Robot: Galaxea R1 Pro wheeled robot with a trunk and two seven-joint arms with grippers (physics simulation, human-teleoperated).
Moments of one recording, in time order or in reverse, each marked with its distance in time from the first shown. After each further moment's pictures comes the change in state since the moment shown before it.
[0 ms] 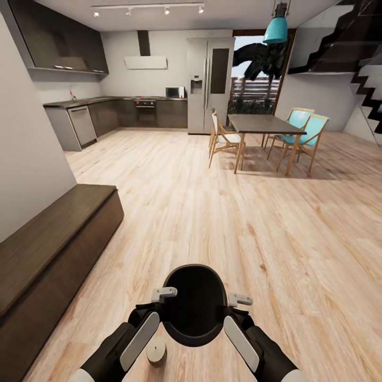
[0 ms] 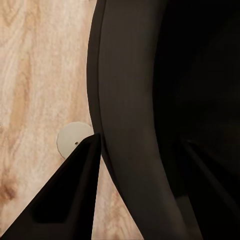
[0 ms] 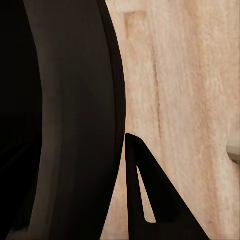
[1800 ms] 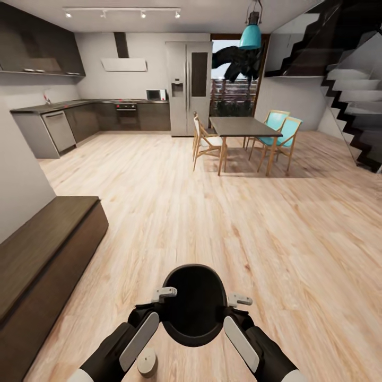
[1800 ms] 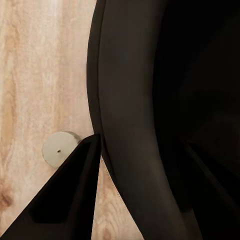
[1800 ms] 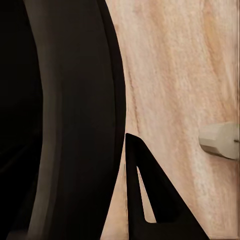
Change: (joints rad) left arm 0.001 0.004 -0.002 -0.005 0.002 0.001 0.001; right arm 0.000 -0.001 0.004 -0.001 -0.002 -0.001 0.000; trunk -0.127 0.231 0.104
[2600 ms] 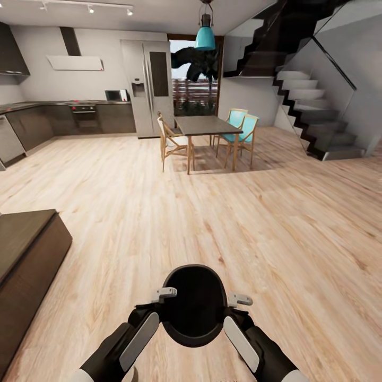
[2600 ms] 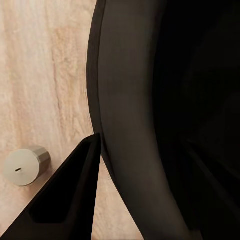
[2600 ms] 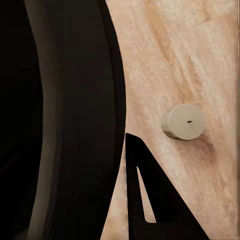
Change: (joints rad) left arm 0.000 -0.001 0.000 0.003 0.003 0.000 0.002; right arm 0.000 -0.001 0.001 0.002 -0.003 0.000 0.000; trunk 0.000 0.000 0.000
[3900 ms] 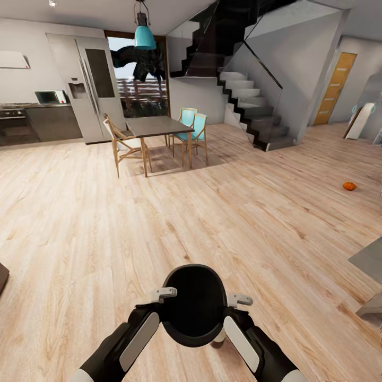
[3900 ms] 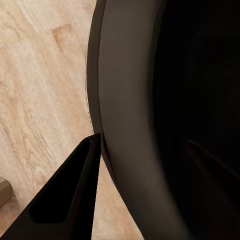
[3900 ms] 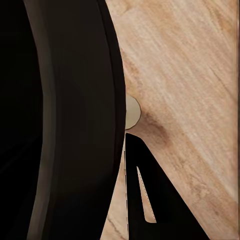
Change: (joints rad) left arm 0.000 0.000 -0.001 -0.002 -0.002 0.001 0.001; right arm 0.000 0.000 -0.001 0.000 0.001 -0.001 0.002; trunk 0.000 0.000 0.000
